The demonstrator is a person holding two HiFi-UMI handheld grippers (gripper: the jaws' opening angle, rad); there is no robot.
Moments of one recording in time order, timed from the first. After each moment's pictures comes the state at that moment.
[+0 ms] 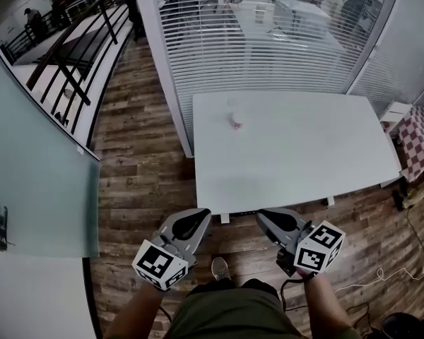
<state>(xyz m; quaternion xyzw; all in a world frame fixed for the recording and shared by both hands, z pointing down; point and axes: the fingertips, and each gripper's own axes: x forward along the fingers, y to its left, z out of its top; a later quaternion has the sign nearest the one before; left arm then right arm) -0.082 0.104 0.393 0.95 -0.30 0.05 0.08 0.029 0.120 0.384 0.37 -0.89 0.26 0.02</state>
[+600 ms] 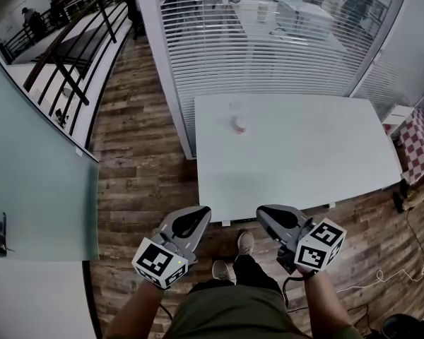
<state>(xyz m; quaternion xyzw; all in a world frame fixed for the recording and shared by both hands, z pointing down) -0.094 0.066 0.397 0.95 -0.30 0.05 0.09 0.018 0.080 0.384 0.37 -0.89 0.26 0.03</state>
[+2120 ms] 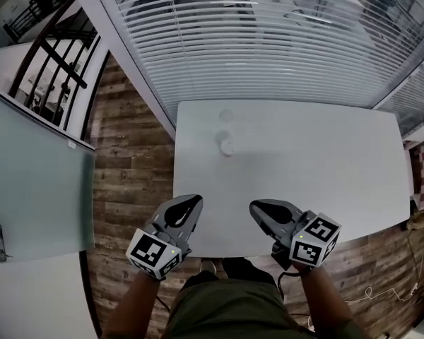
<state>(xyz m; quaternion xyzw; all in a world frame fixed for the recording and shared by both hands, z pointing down) 0.004 -0.130 0.446 0.92 -0.37 0.10 0.13 0.119 -0.113 0.435 0.31 -0.89 0.33 0.03</state>
